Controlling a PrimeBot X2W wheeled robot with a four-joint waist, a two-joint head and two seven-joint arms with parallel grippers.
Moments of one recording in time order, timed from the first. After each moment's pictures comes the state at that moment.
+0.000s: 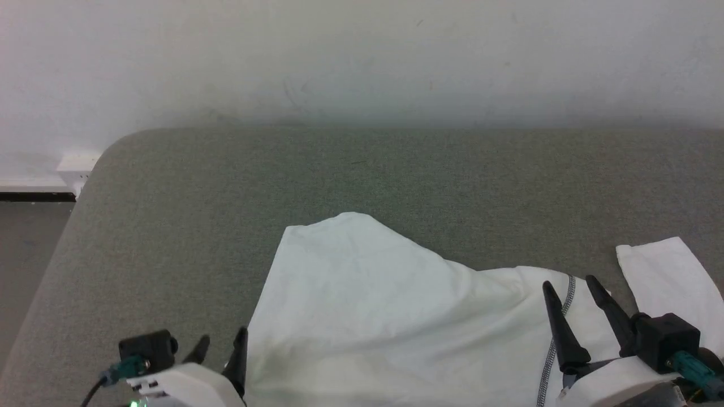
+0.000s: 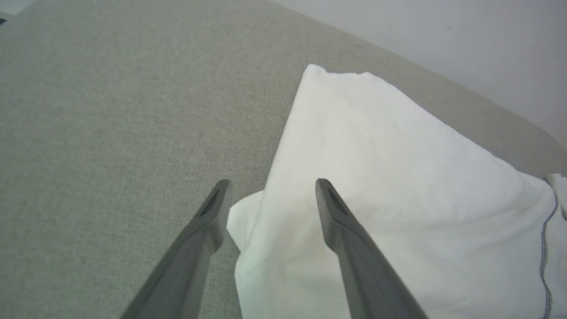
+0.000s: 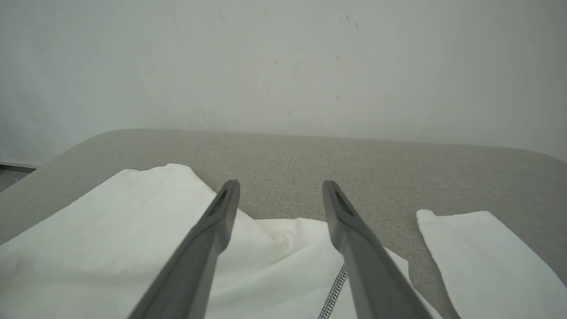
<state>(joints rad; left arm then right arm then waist) 0.17 0.23 -0.15 -0.08 -0.53 0.18 0.25 0.15 -0.05 0.01 -0.12 0.13 0.13 0.01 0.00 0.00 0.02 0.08</state>
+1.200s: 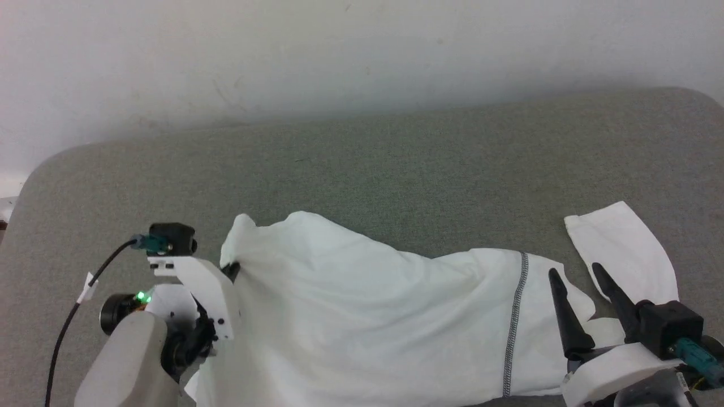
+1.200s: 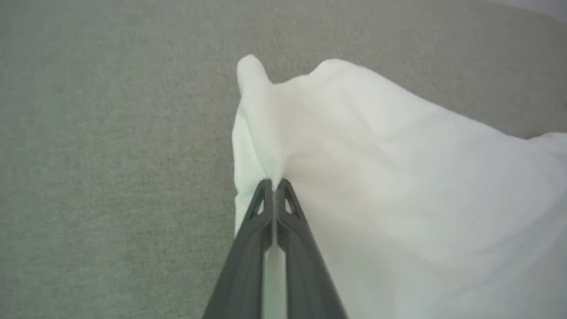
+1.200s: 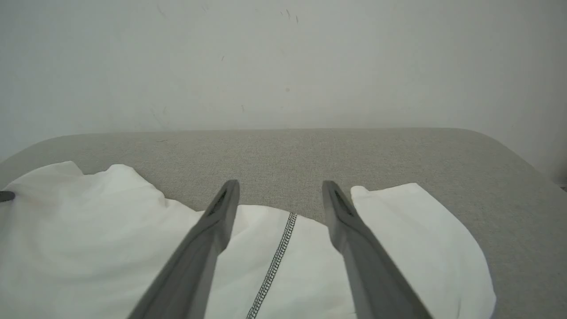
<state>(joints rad) -0.36 0.31 -0.26 0.48 -0.57 -0.04 0.41 0.10 -0.05 -0.01 -0.08 0.12 0.13 -0.01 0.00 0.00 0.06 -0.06</state>
